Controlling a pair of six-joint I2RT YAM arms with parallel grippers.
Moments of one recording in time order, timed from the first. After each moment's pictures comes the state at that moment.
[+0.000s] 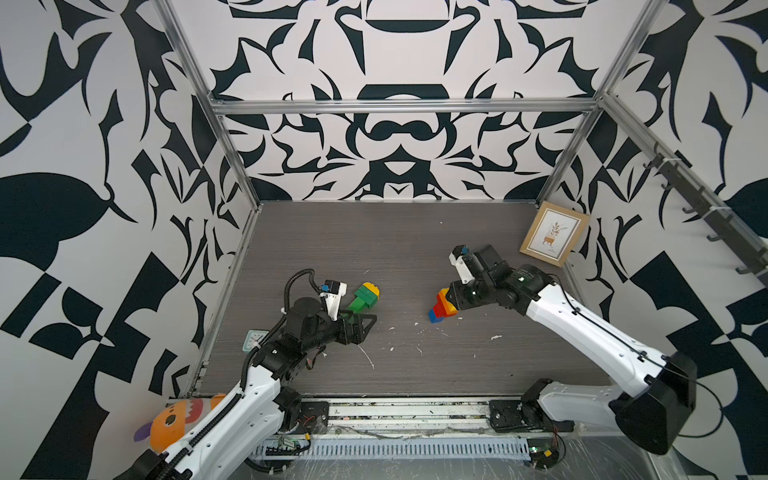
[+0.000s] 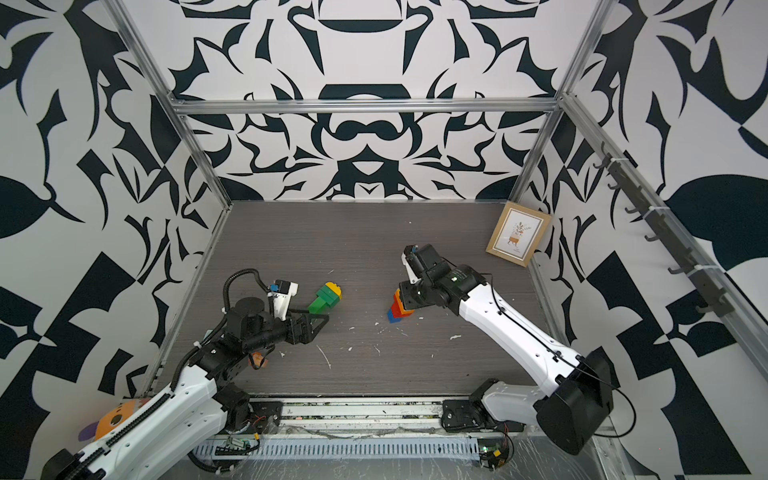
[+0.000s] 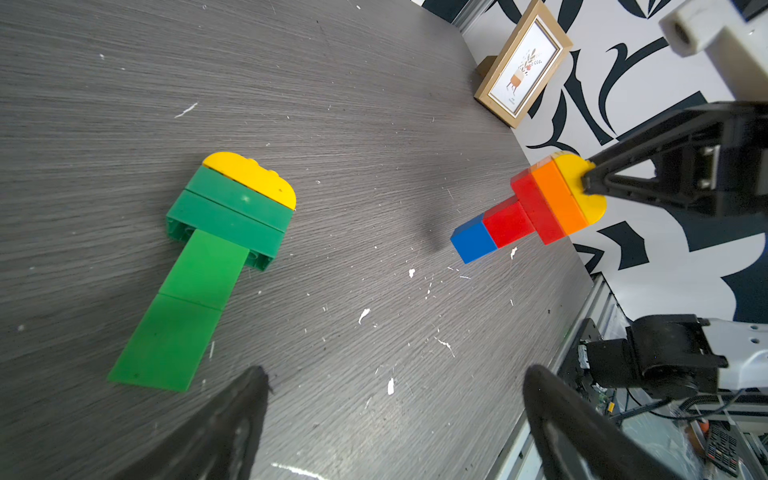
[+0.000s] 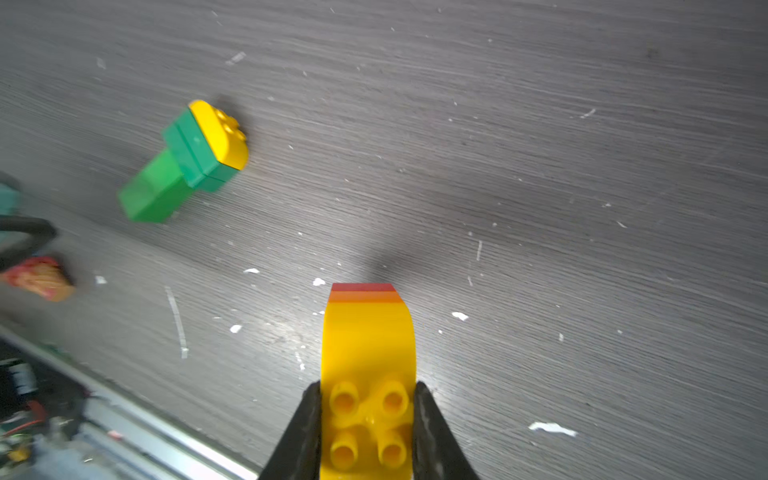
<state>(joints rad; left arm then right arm) -0.52 0.70 0.33 -0.13 0.40 -0.50 0.58 1.23 1.09 -0.85 -0.12 0.38</state>
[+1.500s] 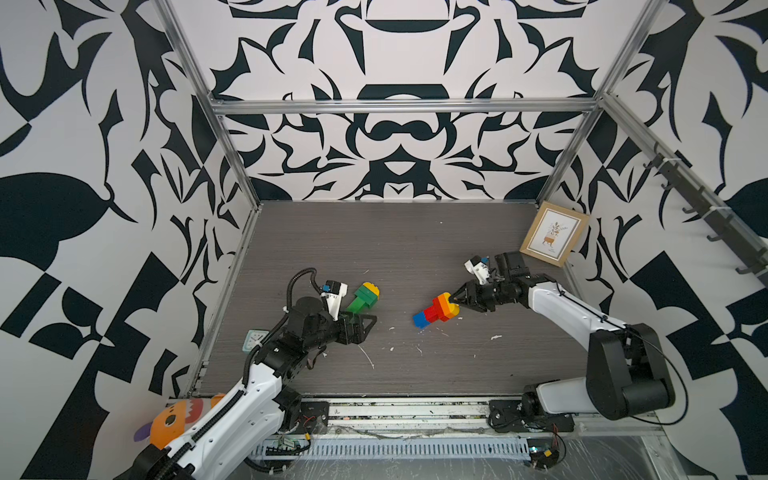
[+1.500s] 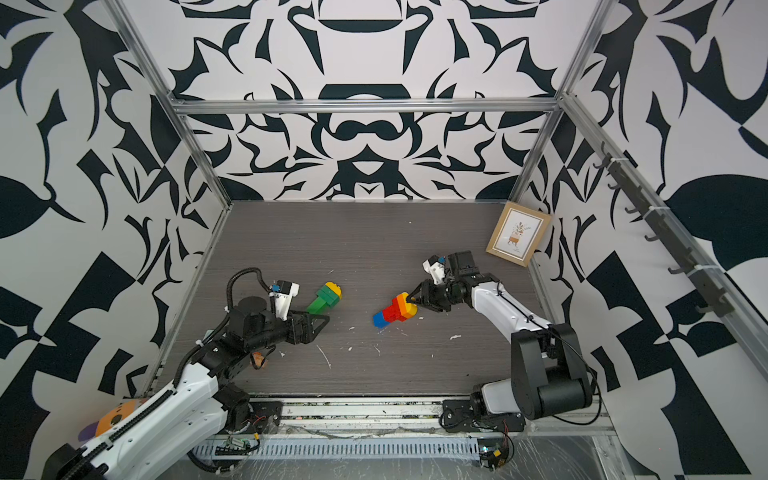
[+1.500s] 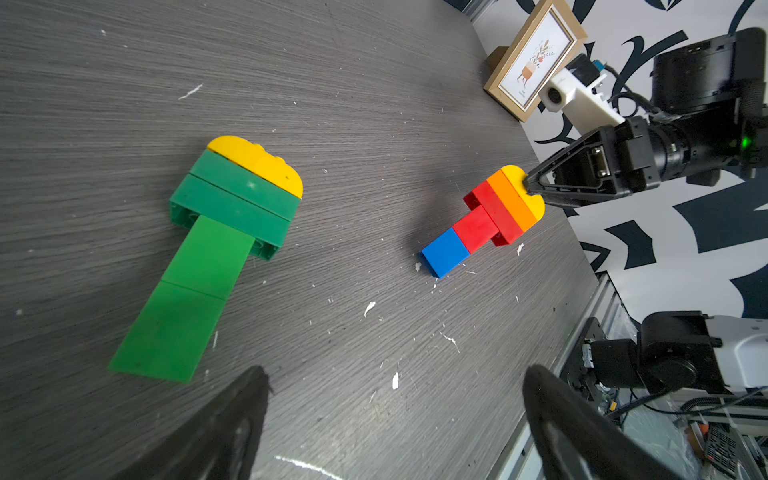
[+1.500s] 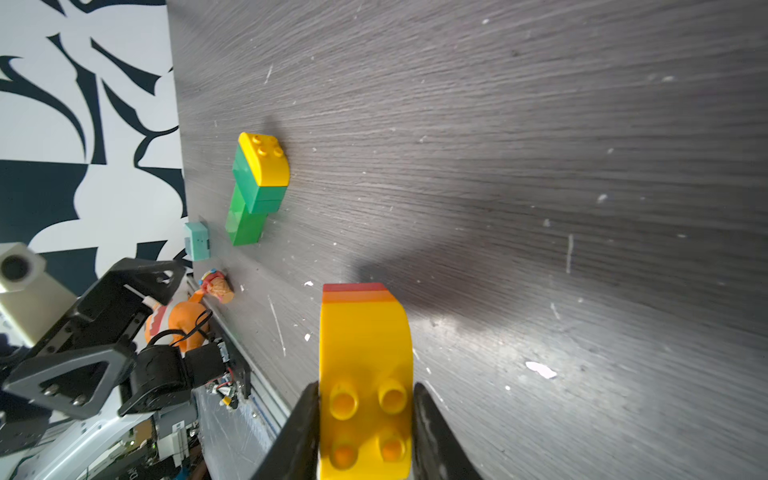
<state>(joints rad) -0.52 0.72 0.33 -0.13 0.39 -0.51 0.16 1.41 0.79 -0.50 -0.74 0.35</state>
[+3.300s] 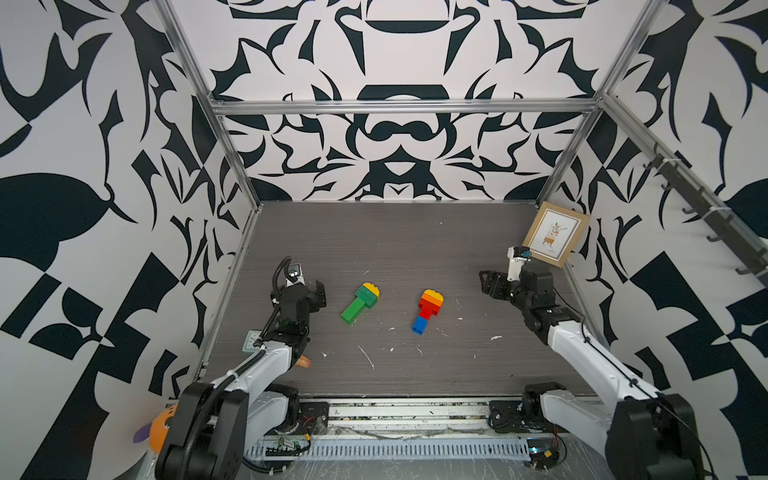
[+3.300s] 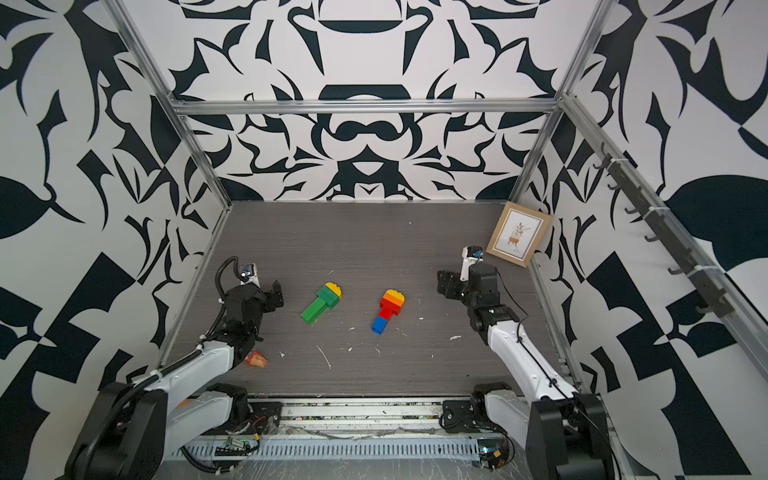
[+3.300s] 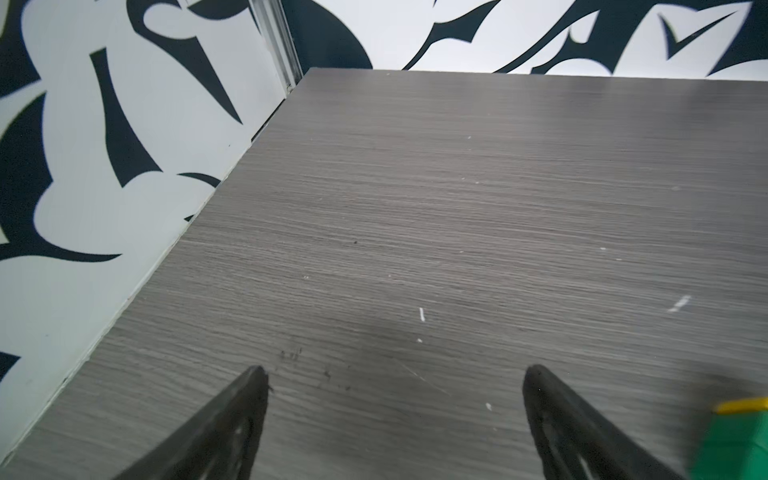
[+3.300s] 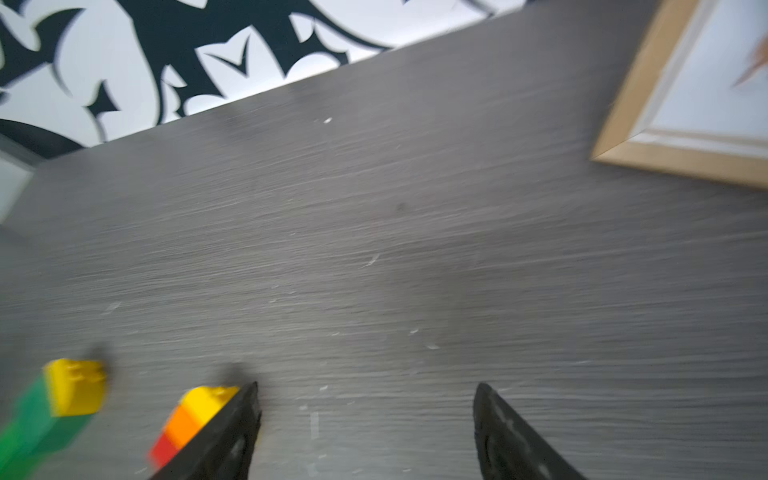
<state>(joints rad) -0.18 1.18 0.26 0.47 -0.33 -0.10 0.11 1.04 0.48 0.01 -0.01 0.28</state>
